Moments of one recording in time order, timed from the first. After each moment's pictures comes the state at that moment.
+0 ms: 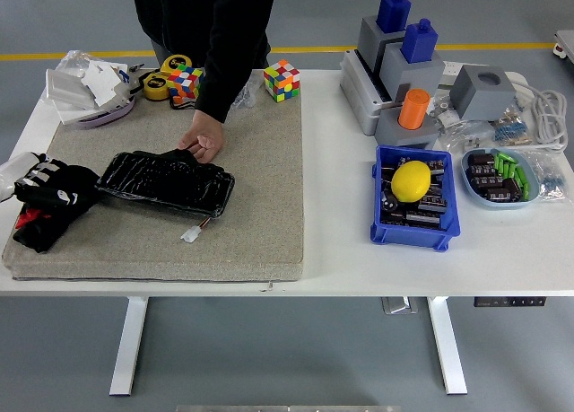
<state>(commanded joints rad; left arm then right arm) -0.42 0.65 -1.02 -1.08 1.55 -0.11 0.29 0.09 -0.43 0.70 0.30 -0.08 -0.03 -0.09</state>
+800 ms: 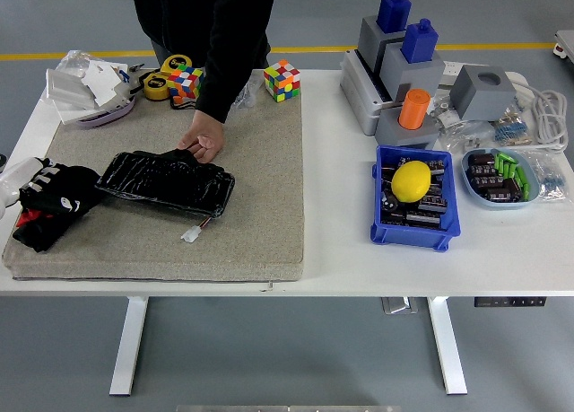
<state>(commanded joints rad) -0.42 0.63 -1.00 -1.06 1.57 -0.07 0.25 0.08 -0.43 0.69 0.30 -0.07 -0.03 -0.09</state>
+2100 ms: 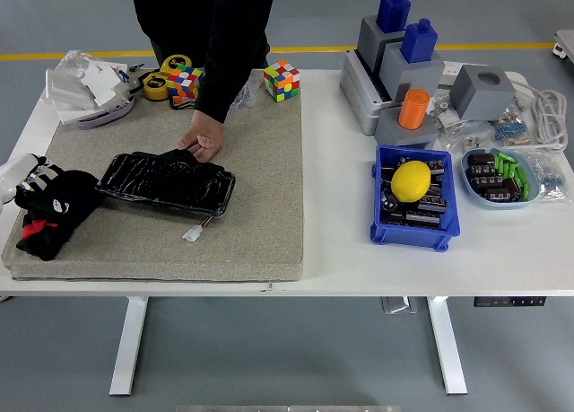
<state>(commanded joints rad) -0.42 0.65 -0.99 -1.07 1.58 -0.01 0.27 0.08 -0.44 0.70 0.30 -0.06 -0.03 -0.08</state>
